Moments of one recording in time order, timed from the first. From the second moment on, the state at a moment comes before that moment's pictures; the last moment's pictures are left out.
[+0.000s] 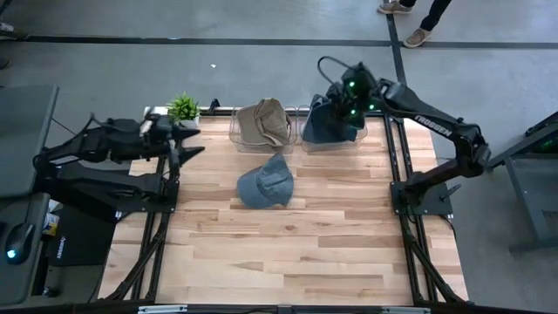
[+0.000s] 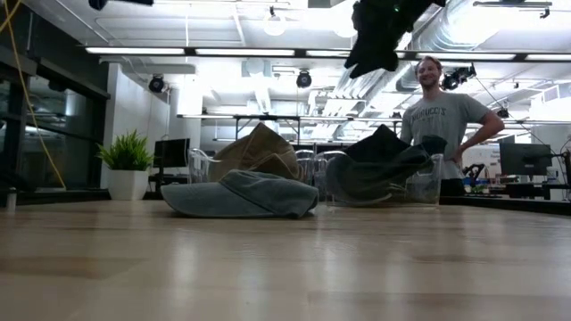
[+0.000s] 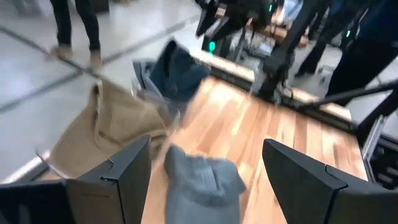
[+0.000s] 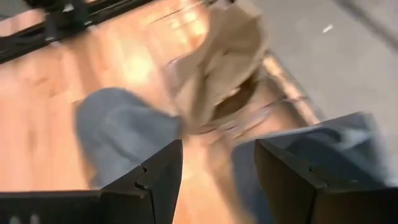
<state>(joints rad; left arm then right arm) 0.02 0.58 1.05 -0.76 -0.32 -0.33 -0.60 1.41 1.43 -0.77 -0.24 -0.01</state>
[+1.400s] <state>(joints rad) 0.02 1.07 0.38 -0.08 -0.08 -1.61 -0.12 1.41 1.03 -0.45 -0.19 0.33</state>
